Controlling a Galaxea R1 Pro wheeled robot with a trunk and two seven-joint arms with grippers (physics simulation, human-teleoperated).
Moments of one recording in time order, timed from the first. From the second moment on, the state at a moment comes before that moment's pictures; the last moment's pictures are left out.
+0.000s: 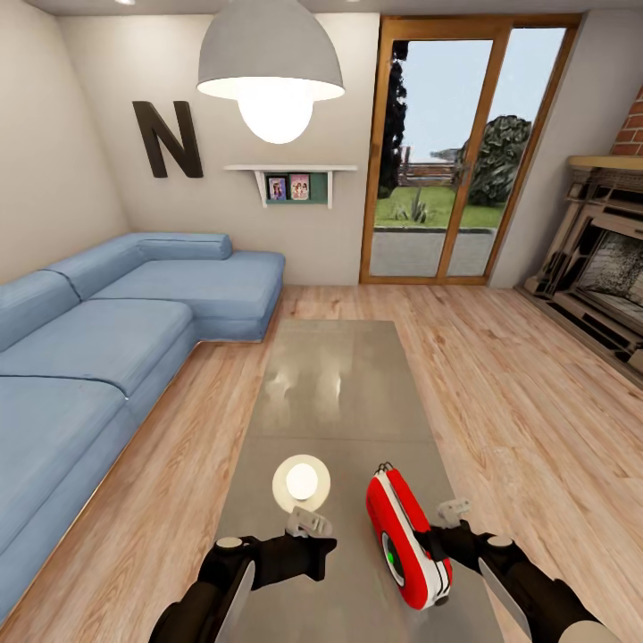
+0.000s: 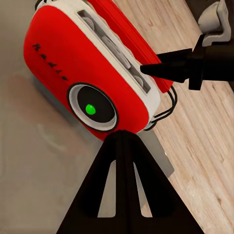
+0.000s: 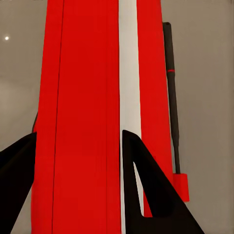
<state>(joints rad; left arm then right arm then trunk) -0.29 -0.16 -0.16 -1.08 -0.02 0.53 -0.64 -0.49 -0.23 0.33 -0.62 -0.22 0.21 0.28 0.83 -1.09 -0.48</state>
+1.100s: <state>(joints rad) -0.29 -0.16 -0.16 -1.08 -0.02 0.53 -0.64 -0.49 -0.26 0.32 -1.01 -0.22 0.60 0.29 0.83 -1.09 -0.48</state>
